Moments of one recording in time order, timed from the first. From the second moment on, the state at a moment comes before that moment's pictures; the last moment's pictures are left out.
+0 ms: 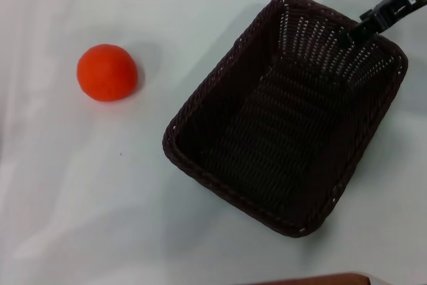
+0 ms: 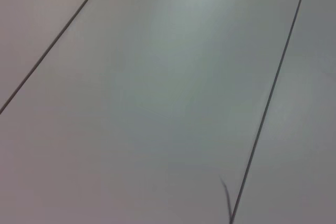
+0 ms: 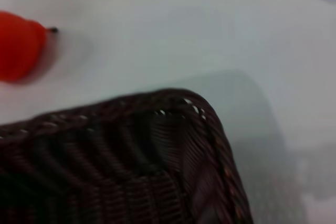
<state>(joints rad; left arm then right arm) -0.24 -2.17 -2.62 -0.15 0.79 -1.72 2.41 0.79 1.97 -0.83 -0.96 0.47 1.55 2.22</state>
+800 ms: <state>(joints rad) -0.25 -2.17 -2.62 -0.14 0.79 -1.72 2.41 0.80 1.97 -0.81 -0.86 0.49 1.50 2.16</state>
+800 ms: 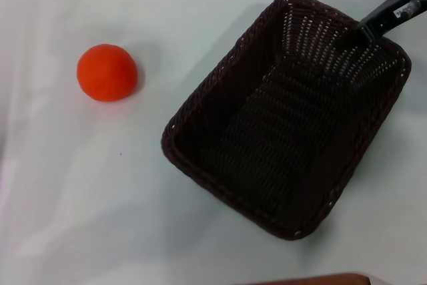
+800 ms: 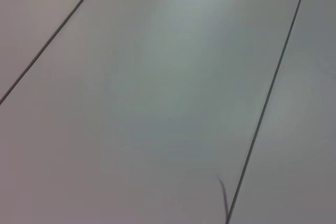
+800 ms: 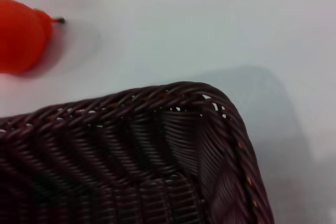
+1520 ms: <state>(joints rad) -0.26 -2.17 -2.62 -0.14 0.79 -1.67 2.41 0.73 1.86 -0.45 -0.61 0.76 1.65 2.23</state>
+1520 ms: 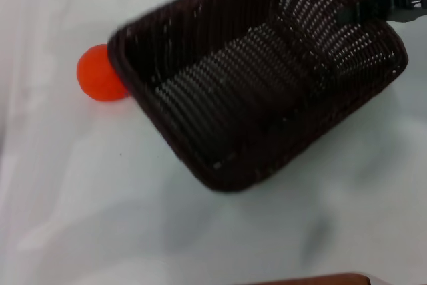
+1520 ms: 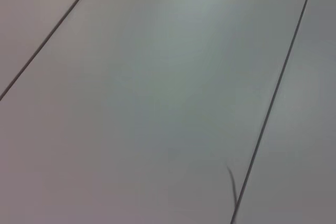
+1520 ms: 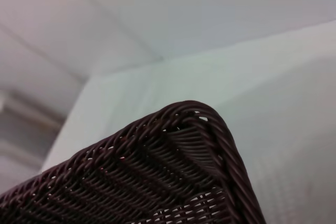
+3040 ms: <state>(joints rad) -0.29 -2.16 -2.62 -0.15 0.79 -1.63 2.41 0.61 2.00 -0.32 -0.52 0.81 1.42 2.36</state>
